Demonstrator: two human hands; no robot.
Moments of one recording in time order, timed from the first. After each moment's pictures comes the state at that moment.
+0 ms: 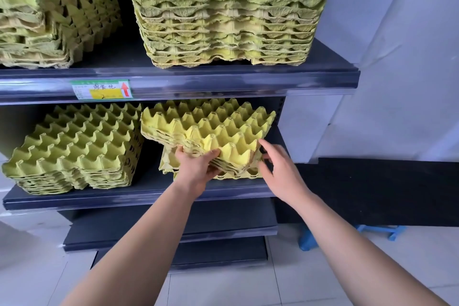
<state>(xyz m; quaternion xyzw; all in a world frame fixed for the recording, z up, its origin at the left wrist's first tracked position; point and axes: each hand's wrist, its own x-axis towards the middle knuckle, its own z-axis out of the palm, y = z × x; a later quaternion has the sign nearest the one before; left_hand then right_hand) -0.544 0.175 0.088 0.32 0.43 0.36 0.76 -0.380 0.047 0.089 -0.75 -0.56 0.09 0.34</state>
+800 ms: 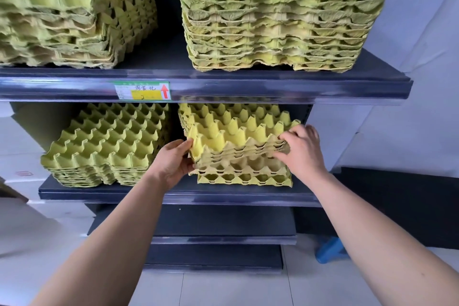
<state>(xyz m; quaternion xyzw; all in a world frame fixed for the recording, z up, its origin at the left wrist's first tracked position) -0.636 0.247 0.091 0.40 0.41 0.36 0.74 -0.367 0.118 0.103 -0.78 -0.58 -0.14 0.21</state>
